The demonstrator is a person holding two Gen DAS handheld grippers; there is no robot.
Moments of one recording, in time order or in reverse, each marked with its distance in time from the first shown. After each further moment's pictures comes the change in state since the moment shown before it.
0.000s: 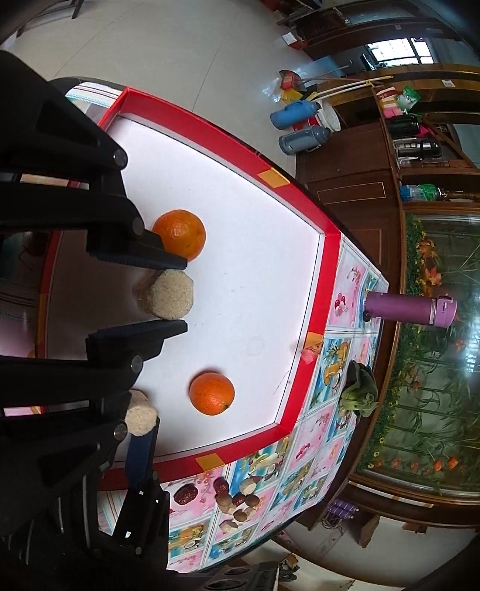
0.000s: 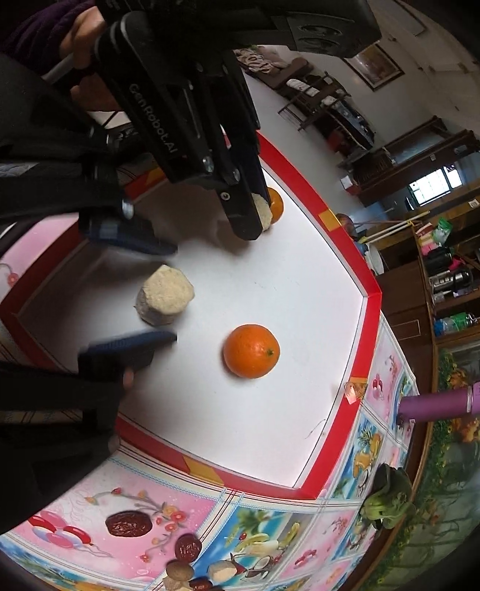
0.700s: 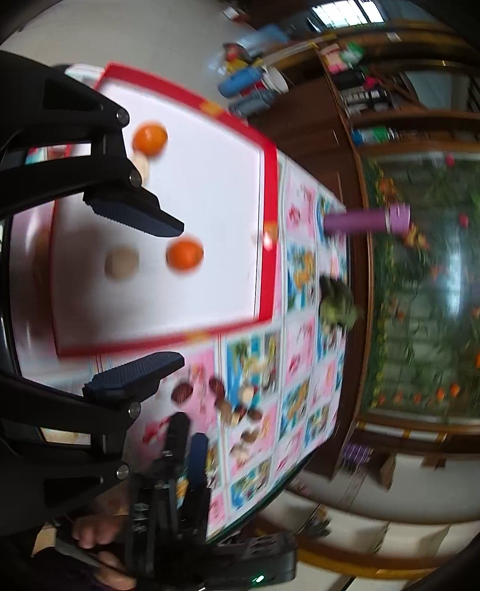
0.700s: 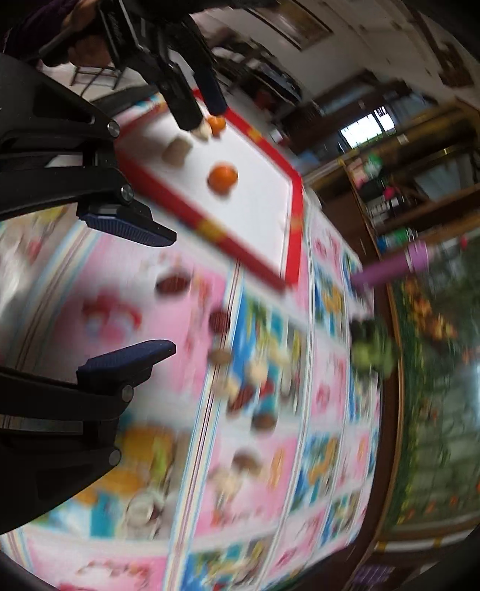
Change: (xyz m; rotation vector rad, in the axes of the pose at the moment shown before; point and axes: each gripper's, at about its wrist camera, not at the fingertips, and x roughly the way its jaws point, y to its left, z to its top) left arm -0.044 -0.105 0.004 0.189 -0.087 -0.126; right arm -0.114 -0.143 -0.065 0.246 -0.208 -0.169
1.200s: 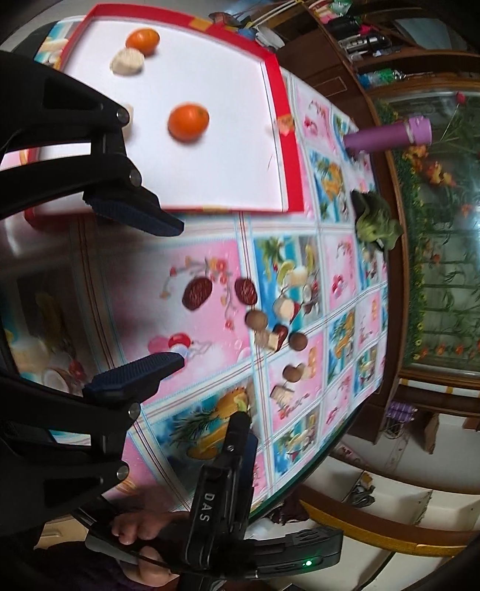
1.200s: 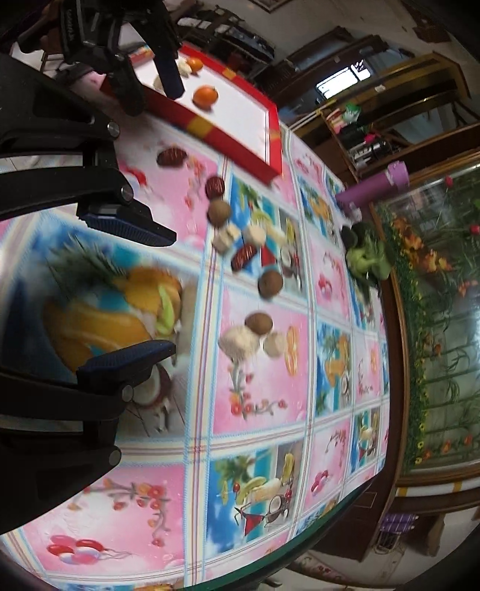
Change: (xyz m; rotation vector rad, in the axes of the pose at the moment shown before) left arm 0.052 -0.085 0.002 0.092 0.146 -0.115; right arm -0.005 -0.080 -0.001 0.083 -0.005 -0.158
